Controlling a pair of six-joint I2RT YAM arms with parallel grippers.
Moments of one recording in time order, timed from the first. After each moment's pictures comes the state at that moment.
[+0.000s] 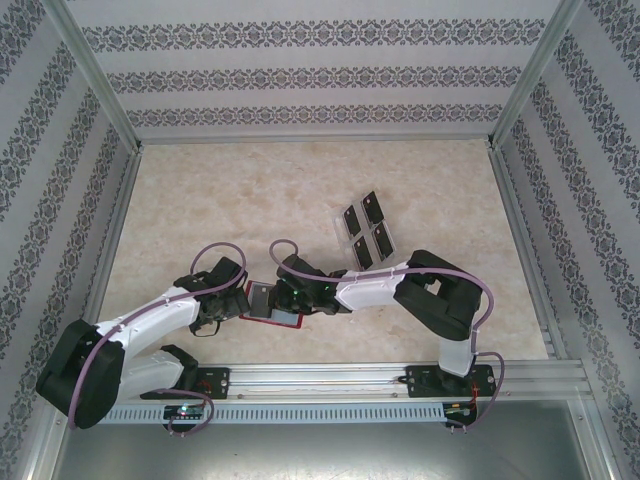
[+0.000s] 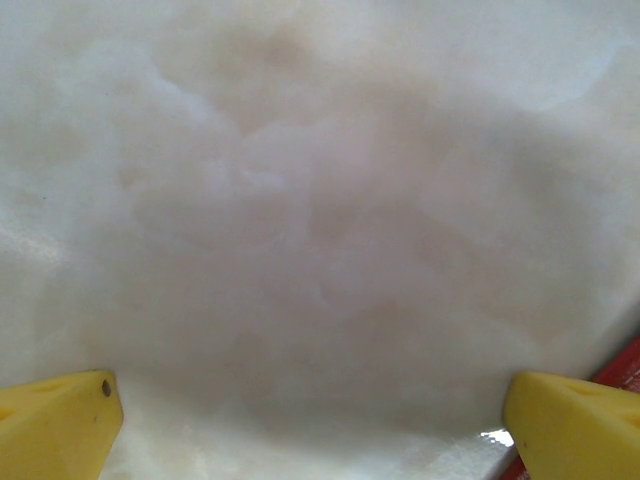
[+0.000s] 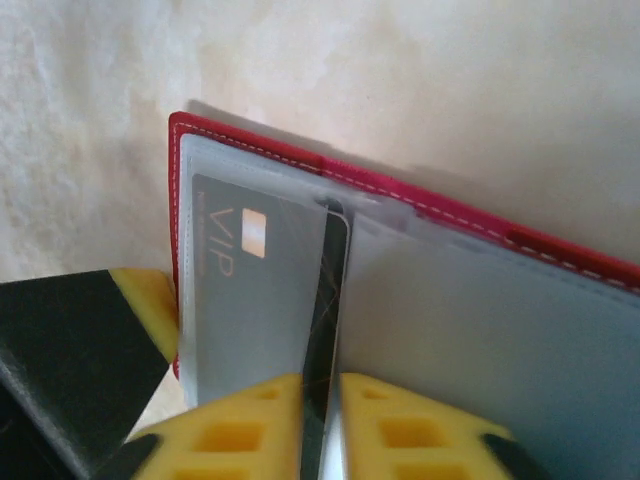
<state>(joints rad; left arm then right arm) -0.49 1.17 0.45 -0.69 -0.20 -0.92 1.06 1.88 0.96 0.08 -0.18 1.18</state>
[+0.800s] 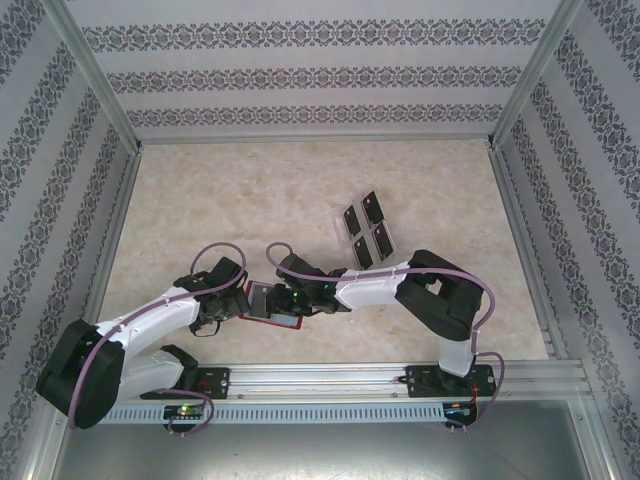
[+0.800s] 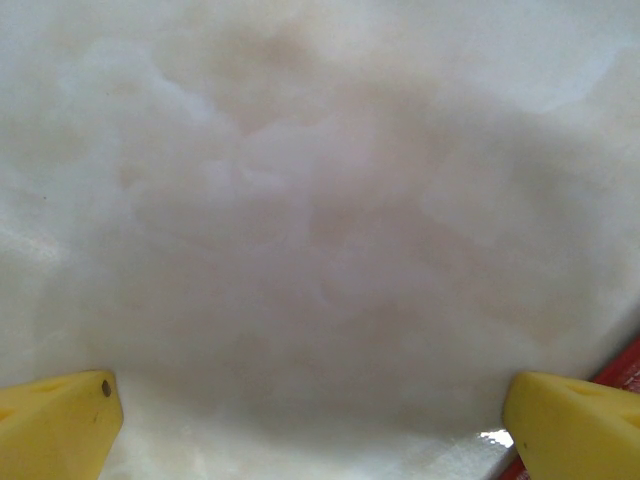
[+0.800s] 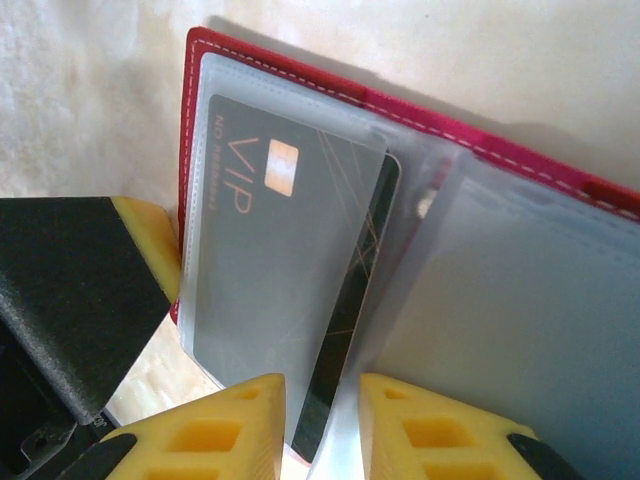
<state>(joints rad) -0.49 1.17 0.45 -0.69 -0.20 -0.93 1.06 1.88 0.98 0.02 -0.27 1.09</state>
